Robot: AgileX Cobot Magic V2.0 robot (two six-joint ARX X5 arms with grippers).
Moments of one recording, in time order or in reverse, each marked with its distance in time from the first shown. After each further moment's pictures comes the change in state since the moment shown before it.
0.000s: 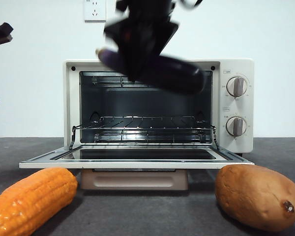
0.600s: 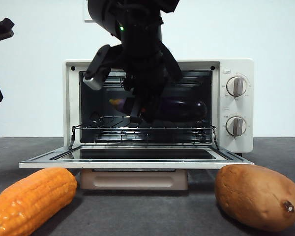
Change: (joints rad) left arm 0.009 0.000 0.000 0.029 0.025 0.000; right arm -0.089 0.230 0.000 0.249 0.232 -0.309
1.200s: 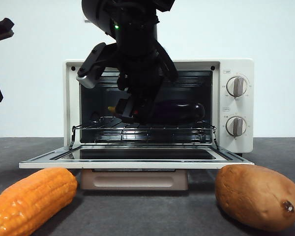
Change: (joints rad) left arm 0.000 0.000 0.000 -0.001 0.005 0.000; right arm 0.028 0.000 0.000 0.000 -0.008 0.051
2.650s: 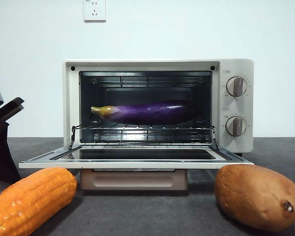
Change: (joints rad) left arm 0.206 0.585 0.000 0.191 0.490 0.048; right arm 0.171 -0.678 0.000 -0.606 -0.122 0.380
